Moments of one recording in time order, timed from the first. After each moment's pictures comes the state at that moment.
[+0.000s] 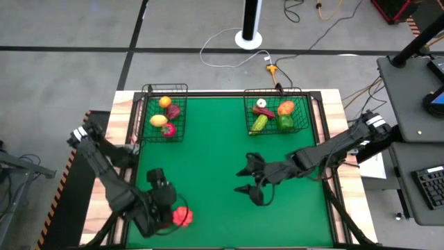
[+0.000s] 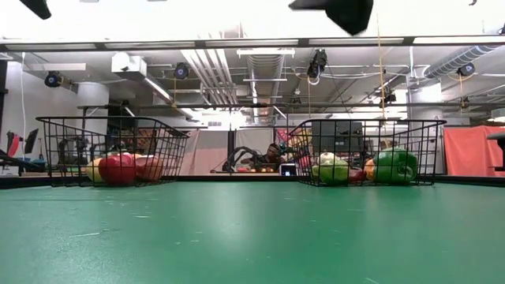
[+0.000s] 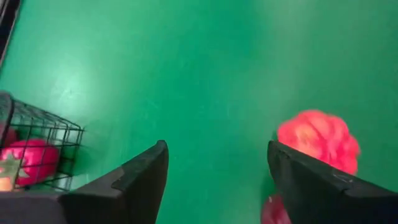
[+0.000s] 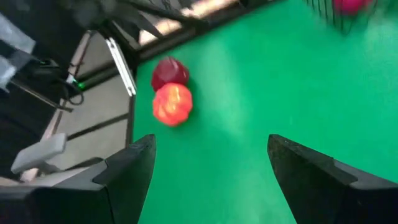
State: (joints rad) left arm -0.88 1.57 1.38 -1.29 -0.56 -1.01; right arm 0.40 1.47 1.09 -0.13 0.23 0.62
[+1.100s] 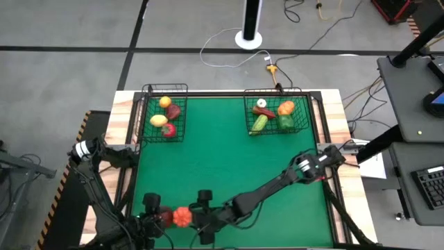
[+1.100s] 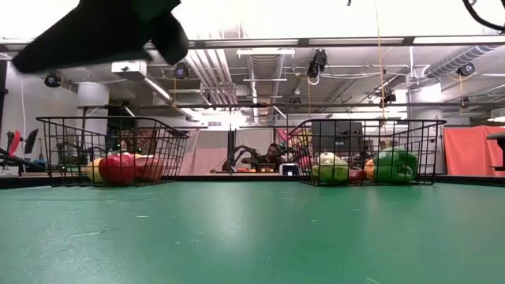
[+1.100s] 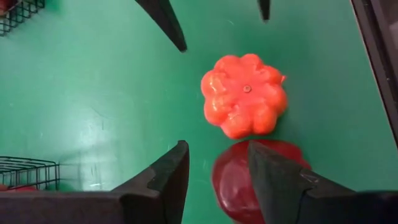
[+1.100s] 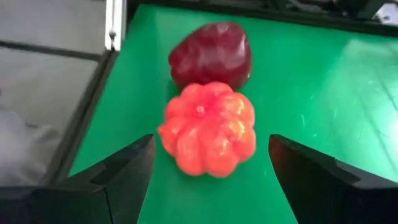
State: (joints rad) left arm -1.12 1.76 1.41 -1.23 -0.59 -0.89; right arm 0.49 2.41 2.02 -0.23 0.35 0.17
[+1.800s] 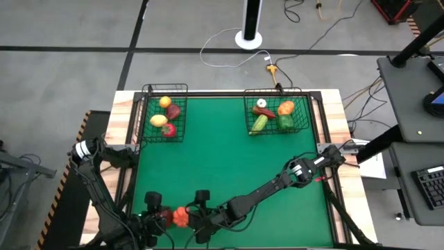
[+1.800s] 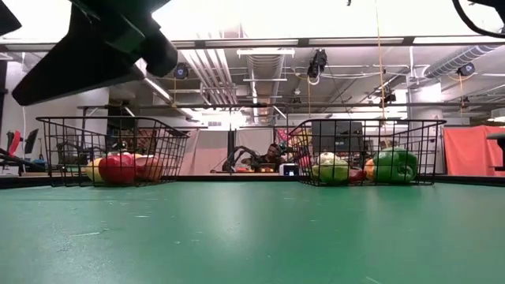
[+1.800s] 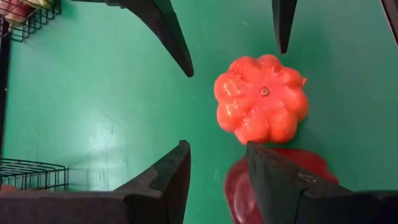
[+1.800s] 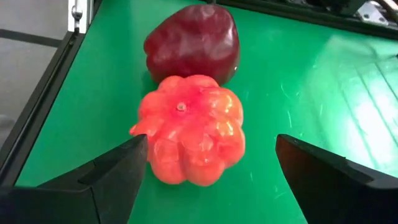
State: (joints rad) left arm -1.12 1.76 1.34 -1.18 -0.65 -0.90; right arm 0.48 2.53 2.18 -0.33 0.44 0.15
